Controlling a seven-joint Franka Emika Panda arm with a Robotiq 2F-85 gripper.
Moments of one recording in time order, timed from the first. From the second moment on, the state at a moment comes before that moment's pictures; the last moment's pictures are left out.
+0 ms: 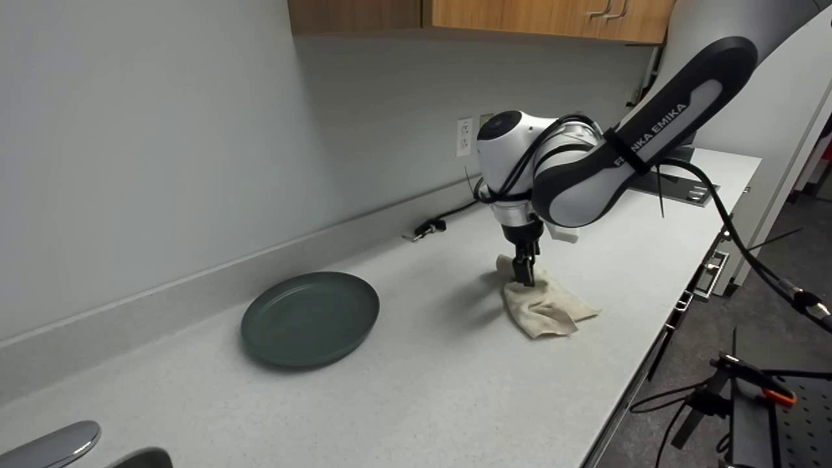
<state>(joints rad) 0.06 0.47 -0.05 -2.01 -0.55 2.27 0.13</state>
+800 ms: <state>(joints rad) 0.06 0.53 -0.08 -1.95 -0.46 2.28 0.15</state>
